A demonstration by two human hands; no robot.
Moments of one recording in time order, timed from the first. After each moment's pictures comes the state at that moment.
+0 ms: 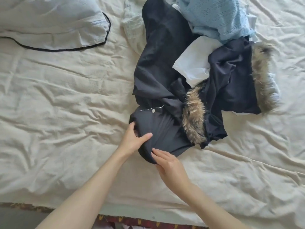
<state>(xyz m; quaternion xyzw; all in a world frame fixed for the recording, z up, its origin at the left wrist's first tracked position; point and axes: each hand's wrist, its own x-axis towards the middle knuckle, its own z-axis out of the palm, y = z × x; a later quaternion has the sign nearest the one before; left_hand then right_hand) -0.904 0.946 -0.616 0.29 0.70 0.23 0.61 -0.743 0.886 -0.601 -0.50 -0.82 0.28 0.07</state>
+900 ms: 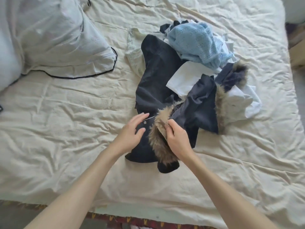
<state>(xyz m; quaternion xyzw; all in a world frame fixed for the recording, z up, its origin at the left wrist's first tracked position) -0.928 0.957 -0.498 0.58 0.62 0.21 0.48 -0.756 0.955 -0.509 -0.65 -0.60 0.41 0.23</state>
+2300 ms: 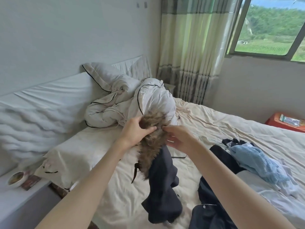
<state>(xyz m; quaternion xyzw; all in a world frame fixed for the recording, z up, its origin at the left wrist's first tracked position) -1.157 0.865 -0.148 0.51 0.72 0.44 0.14 -1.012 0.944 -0.144 -0.43 -0.46 0.74 0.23</state>
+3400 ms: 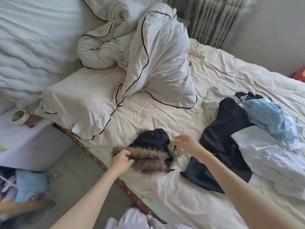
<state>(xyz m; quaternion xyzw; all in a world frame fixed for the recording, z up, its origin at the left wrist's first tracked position) -1.144 0.745 -0.415 0.26 0.85 0.17 0.42 -0.951 0.928 -0.369 -0.48 -0.70 0.53 -0.02</state>
